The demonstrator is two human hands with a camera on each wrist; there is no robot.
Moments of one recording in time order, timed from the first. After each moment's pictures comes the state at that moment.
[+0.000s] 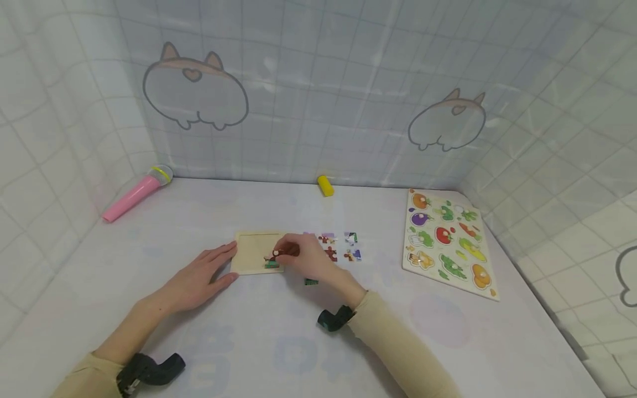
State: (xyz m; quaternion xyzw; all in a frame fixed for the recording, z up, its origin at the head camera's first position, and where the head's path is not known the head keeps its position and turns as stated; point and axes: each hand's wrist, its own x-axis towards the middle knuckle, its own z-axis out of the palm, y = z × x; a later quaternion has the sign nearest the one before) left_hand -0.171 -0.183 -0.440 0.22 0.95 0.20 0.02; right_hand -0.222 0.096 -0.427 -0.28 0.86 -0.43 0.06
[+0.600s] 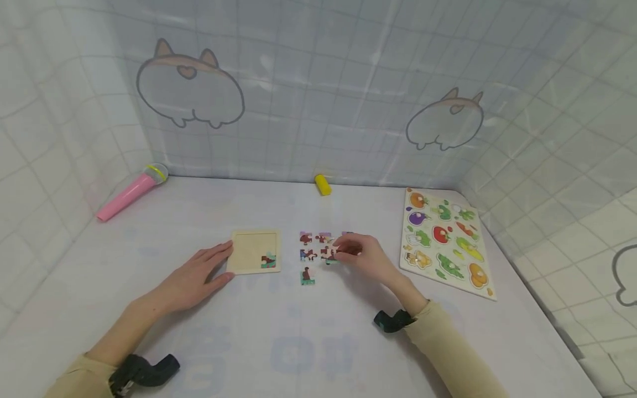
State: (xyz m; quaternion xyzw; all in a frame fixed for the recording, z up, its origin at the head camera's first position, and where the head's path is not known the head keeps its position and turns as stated) left_hand -0.171 -0.181 -0.436 0.22 0.95 0.20 0.02; right_hand -0.208 0.218 -0.419 -0.20 0.87 -0.44 0.03
